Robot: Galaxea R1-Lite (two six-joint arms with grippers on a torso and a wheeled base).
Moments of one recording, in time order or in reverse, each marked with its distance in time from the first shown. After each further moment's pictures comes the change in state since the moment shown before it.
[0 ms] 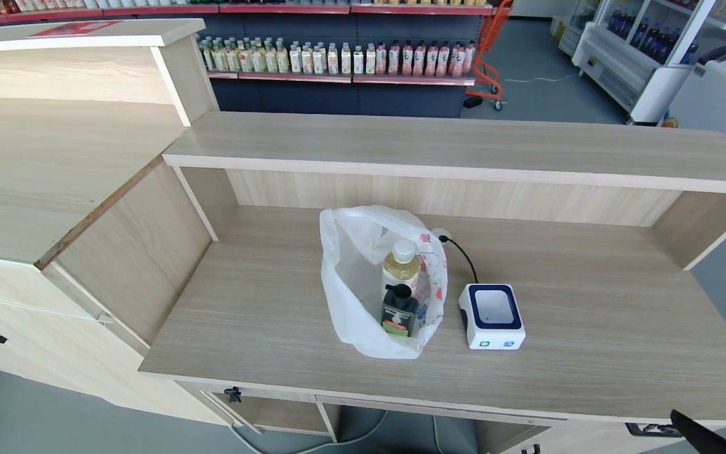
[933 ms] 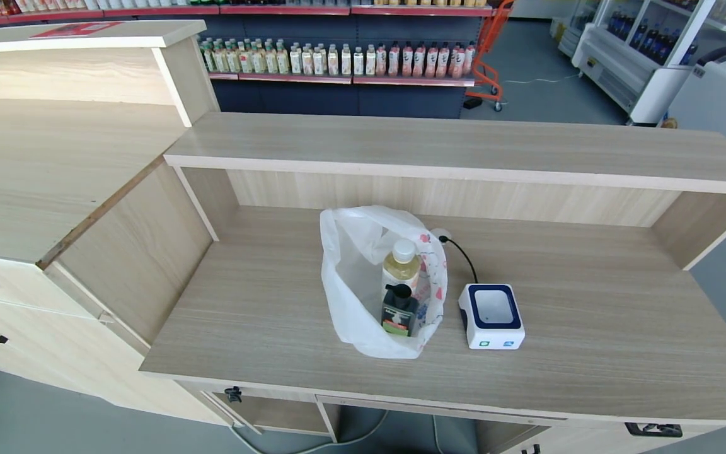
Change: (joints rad) left arm 0.000 0.000 0.000 0.000 0.000 0.000; right arm -0.143 -0.663 0.076 0.329 -0.039 0.004
